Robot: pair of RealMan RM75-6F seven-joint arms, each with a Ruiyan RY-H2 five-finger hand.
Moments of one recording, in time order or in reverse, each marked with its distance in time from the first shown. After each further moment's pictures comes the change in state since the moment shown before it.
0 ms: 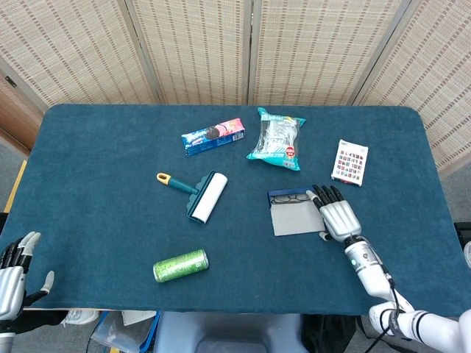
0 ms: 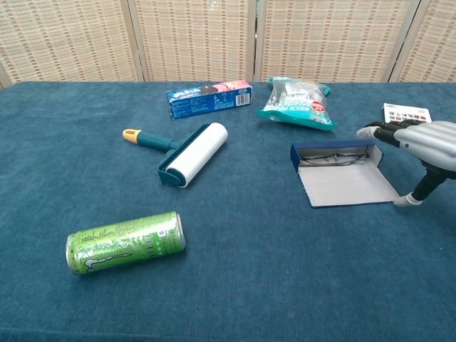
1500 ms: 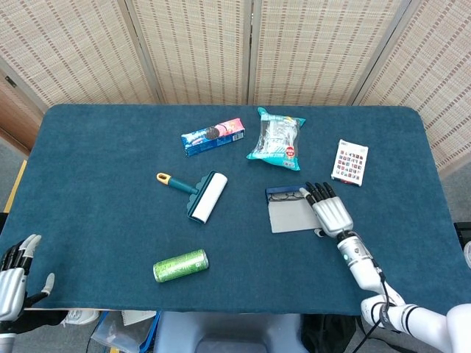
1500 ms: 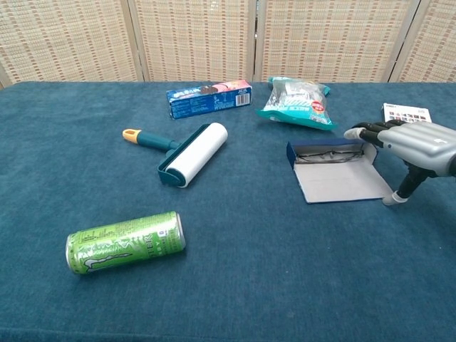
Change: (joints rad) left arm 0.001 -0.022 0.005 0.043 -0.010 -0.015 -0.023; right arm 0.026 -0.057 0.040 0.081 -0.024 -0.047 -0.013
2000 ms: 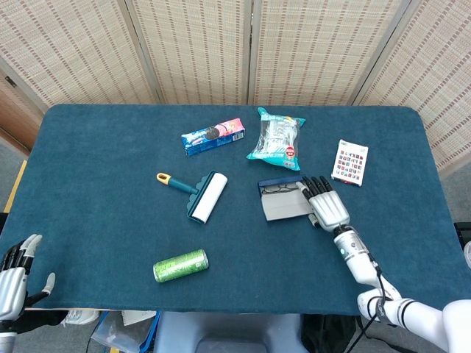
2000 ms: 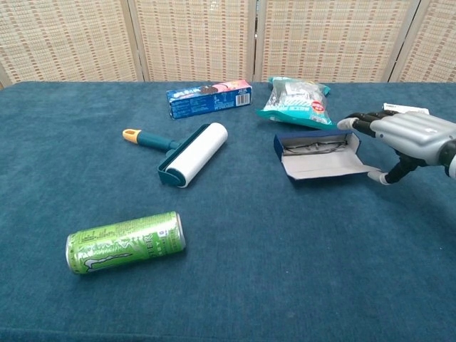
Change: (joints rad) left arm -0.003 -0.002 -0.002 0.003 -0.009 -0.009 0.001; right arm 0.031 -0.015 0.030 0.028 -0.006 -0.010 0.019
